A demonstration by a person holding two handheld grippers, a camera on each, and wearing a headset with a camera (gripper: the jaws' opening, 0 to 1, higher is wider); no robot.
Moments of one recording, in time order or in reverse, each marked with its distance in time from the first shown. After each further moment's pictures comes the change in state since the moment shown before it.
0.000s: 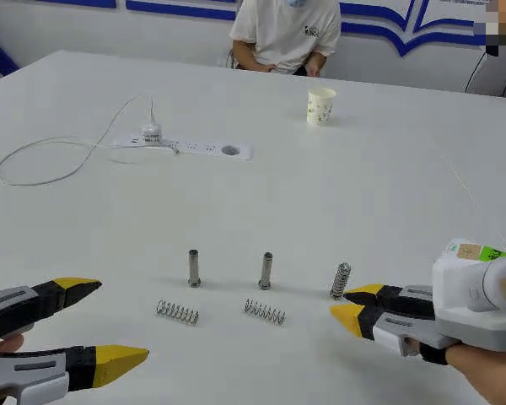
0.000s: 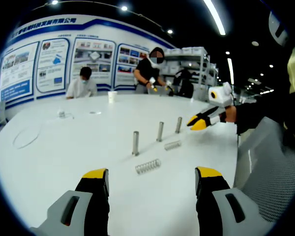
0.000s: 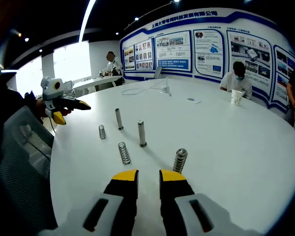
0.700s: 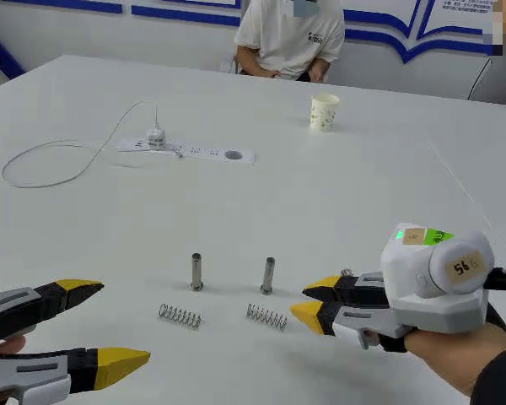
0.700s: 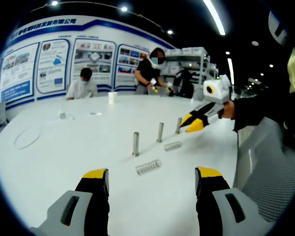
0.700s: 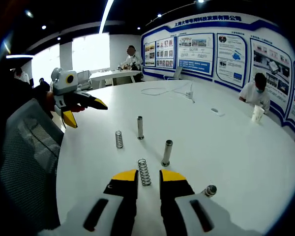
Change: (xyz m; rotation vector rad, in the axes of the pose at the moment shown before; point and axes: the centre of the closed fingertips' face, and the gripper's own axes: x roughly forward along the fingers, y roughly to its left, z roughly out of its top) left arm -0.001 0.001 0.001 0.003 -0.005 0.005; right arm 0.034 0.038 0.032 -0.135 0.037 0.128
